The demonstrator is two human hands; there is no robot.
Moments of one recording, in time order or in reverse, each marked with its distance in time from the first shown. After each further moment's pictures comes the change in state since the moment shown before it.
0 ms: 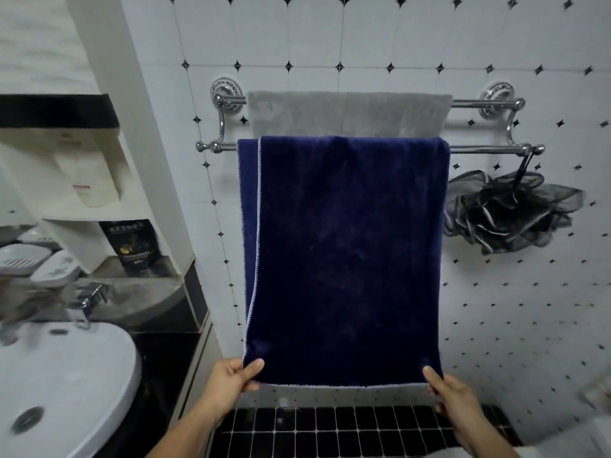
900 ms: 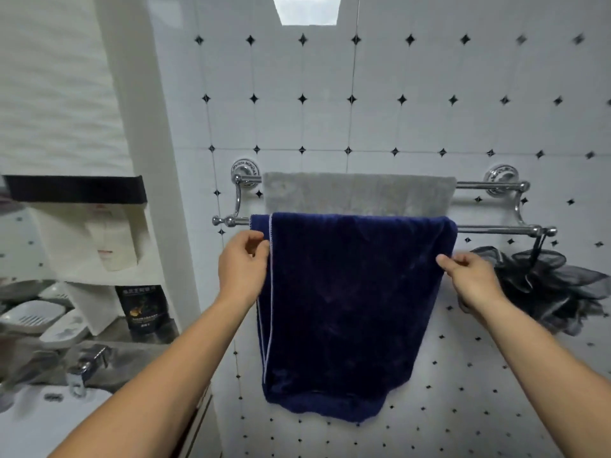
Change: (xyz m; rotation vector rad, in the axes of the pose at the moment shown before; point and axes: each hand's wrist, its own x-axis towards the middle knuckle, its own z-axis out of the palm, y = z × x) left_hand 0.048 0.304 0.021 0.178 0.550 0.731; right_hand 0.026 -0.330 -0.003 -0.071 0.185 -0.645
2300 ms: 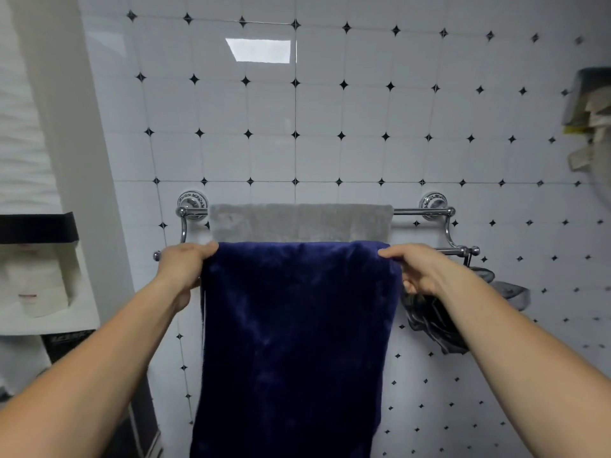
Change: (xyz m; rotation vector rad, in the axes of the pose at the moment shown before) left_hand 0.043 0.057 -0.005 -0.319 -0.173 -0.400; right_hand 0.022 -0.079 -0.035 0.176 -0.365 0.319
